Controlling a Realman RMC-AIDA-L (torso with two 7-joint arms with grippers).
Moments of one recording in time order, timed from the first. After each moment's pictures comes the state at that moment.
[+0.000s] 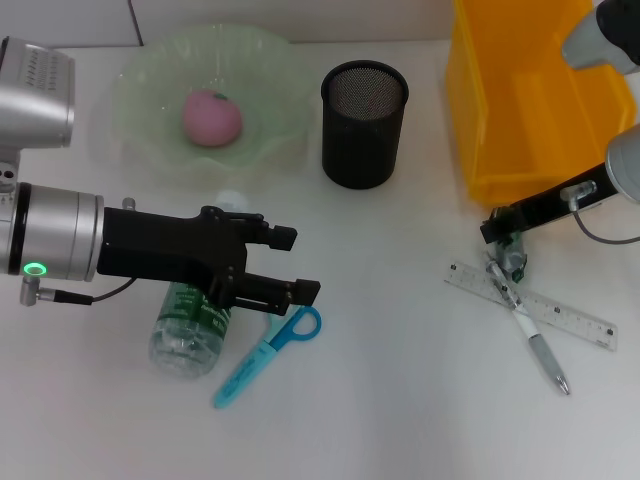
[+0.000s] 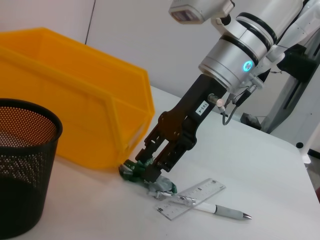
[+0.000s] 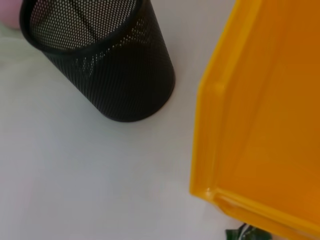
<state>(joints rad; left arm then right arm) -0.51 -2.07 1.04 0.84 1.95 1.61 -1.65 0.62 2.08 -1.19 -1.08 -2.60 -1.34 2.67</state>
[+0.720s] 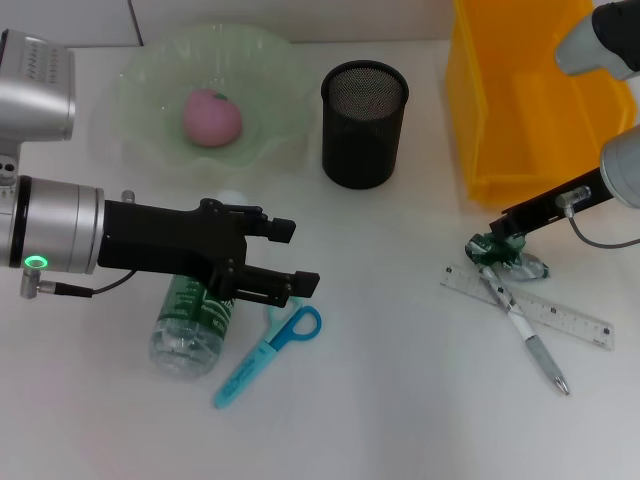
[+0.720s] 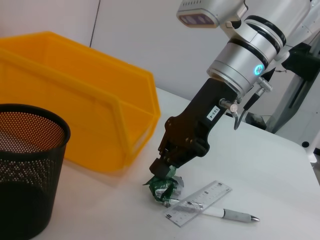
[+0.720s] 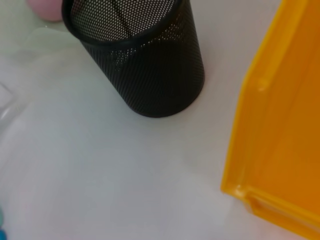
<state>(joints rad) -0.52 -2.07 1.04 0.84 1.95 1.60 -1.65 0.61 2.08 -1.21 -1.09 -2.55 -1.35 2.61</state>
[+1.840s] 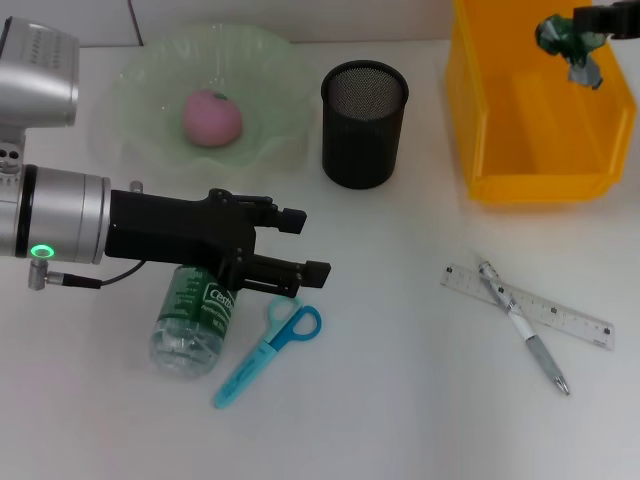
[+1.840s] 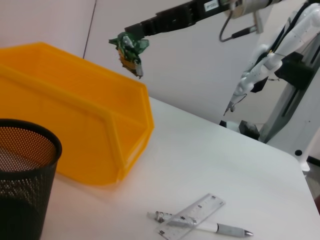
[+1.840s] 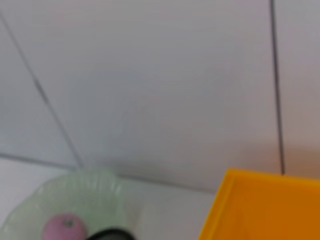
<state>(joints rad) -0.54 -2.07 1.03 0.84 1.94 1.61 -1.67 0.55 2.06 -0.78 -1.30 -2.24 -1.33 2.34</state>
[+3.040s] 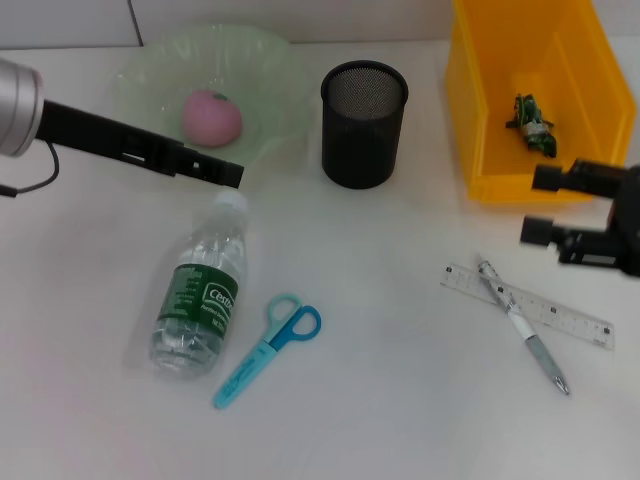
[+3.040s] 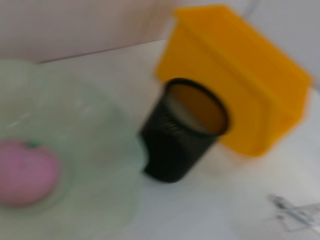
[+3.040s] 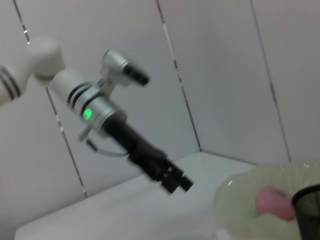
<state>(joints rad) -0.62 -2.03 0.97 1.20 2.29 1.62 -2.44 0.36 2.01 -0.68 -0.76 -1.82 -1.80 1.40</state>
